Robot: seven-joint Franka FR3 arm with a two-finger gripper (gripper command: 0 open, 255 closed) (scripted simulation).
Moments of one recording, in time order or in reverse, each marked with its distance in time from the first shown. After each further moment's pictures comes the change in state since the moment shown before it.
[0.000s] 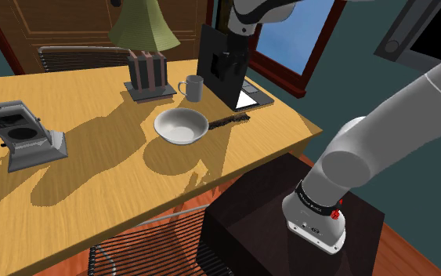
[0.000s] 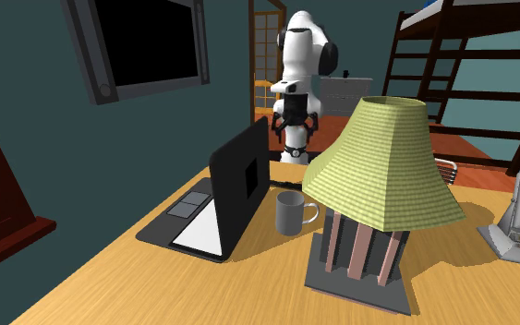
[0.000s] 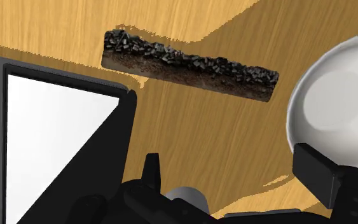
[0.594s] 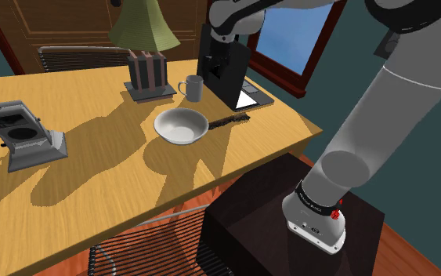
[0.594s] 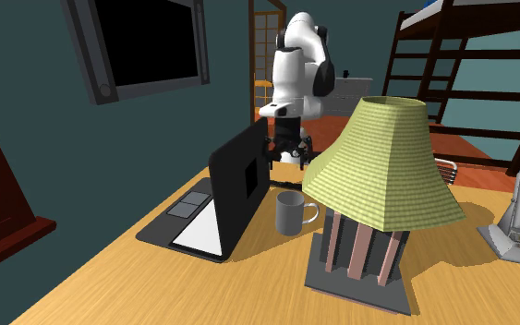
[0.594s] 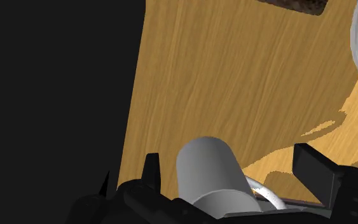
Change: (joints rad) arm -0.006 0.329 -0.031 0.210 0.060 0.169 -0.058
